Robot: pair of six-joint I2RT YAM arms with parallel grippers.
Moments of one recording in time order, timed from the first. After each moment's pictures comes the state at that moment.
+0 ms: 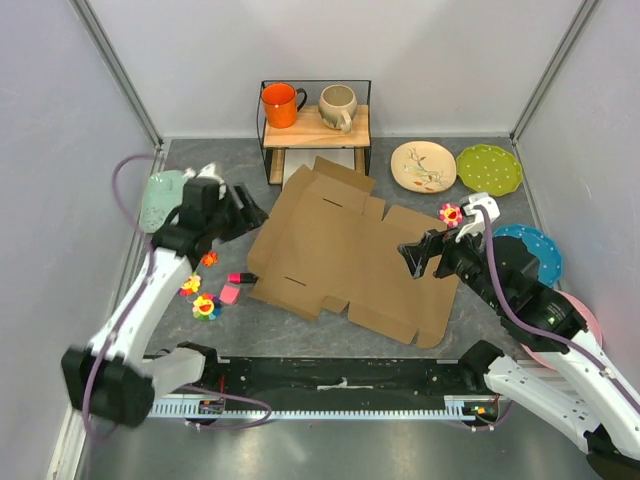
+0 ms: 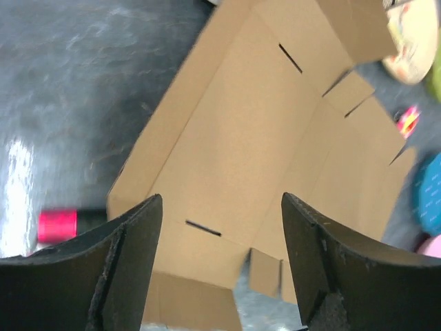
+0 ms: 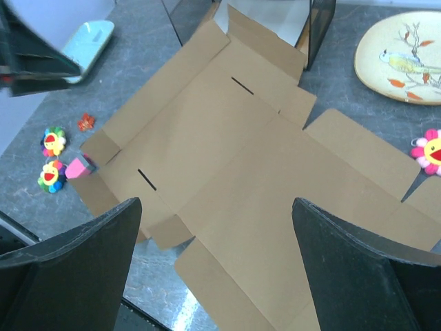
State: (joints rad) left arm -0.26 1.24 1.06 -0.53 0.10 -0.52; right arm 0.68 0.63 0.95 -0.56 0.16 0.33
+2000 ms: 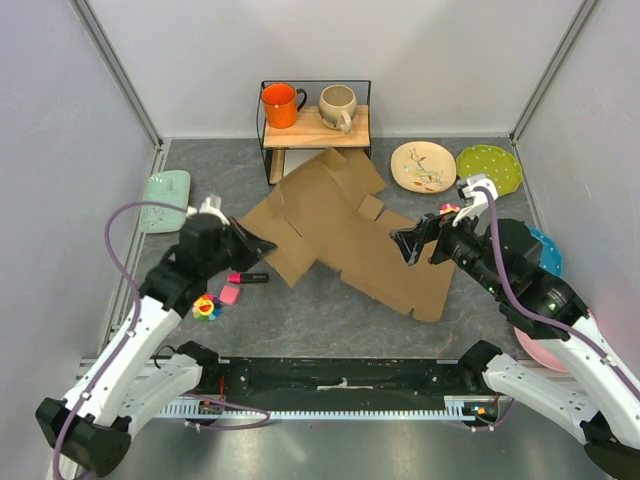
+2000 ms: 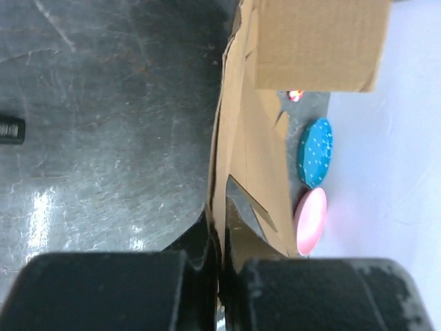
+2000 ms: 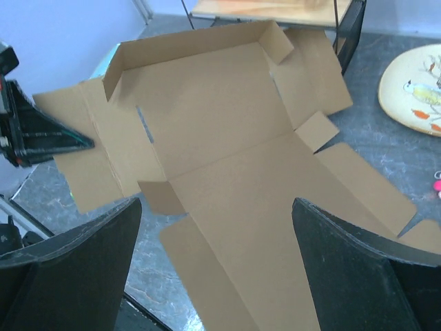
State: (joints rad) left arm -0.48 0.81 0.77 -0.51 0.04 -1.07; right arm 0.68 0.73 1.05 -0.53 0.11 0.34
